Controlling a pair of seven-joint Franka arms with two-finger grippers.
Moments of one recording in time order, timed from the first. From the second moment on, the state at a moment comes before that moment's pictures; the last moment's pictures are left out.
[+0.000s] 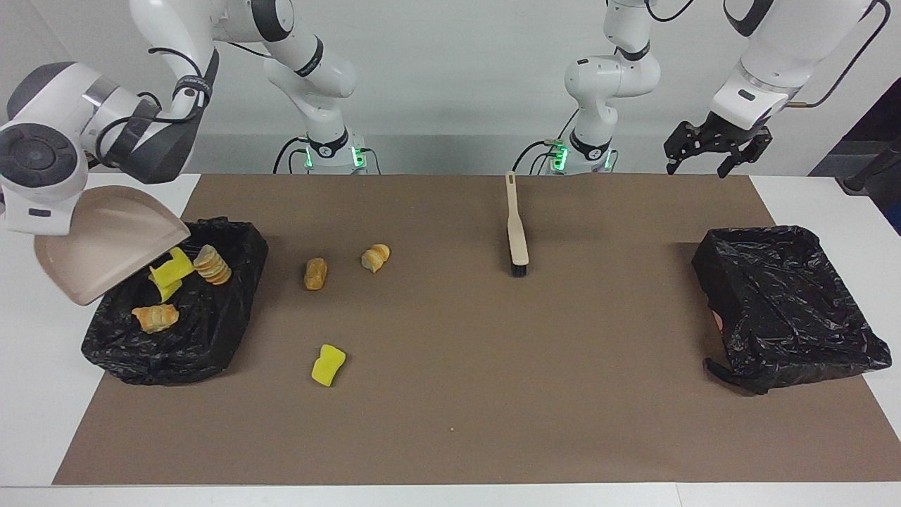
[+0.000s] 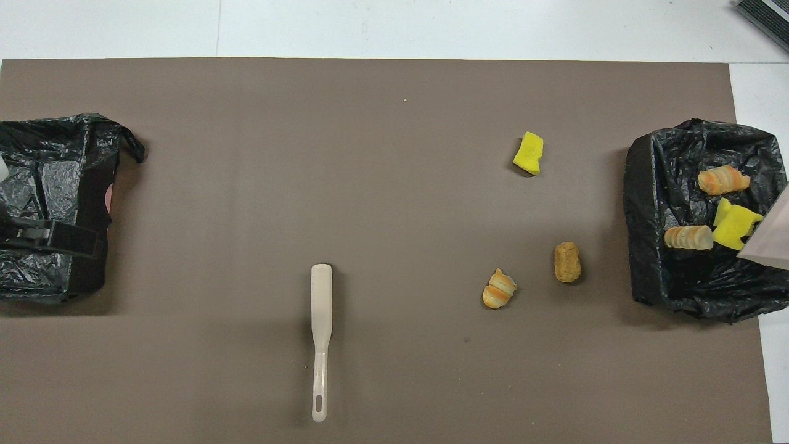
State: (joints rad) left arm 0.02 -0.12 -0.09 -1.68 -0.03 1.50 0.06; right arm -0.30 0.40 0.15 -1.21 -0.89 1.24 -1.18
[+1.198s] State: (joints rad) left arm 0.02 -0.12 -0.09 -1.68 -0.03 1.50 0.06; right arm -0.12 0.39 0.17 -1.22 -0.41 1.57 -0.55
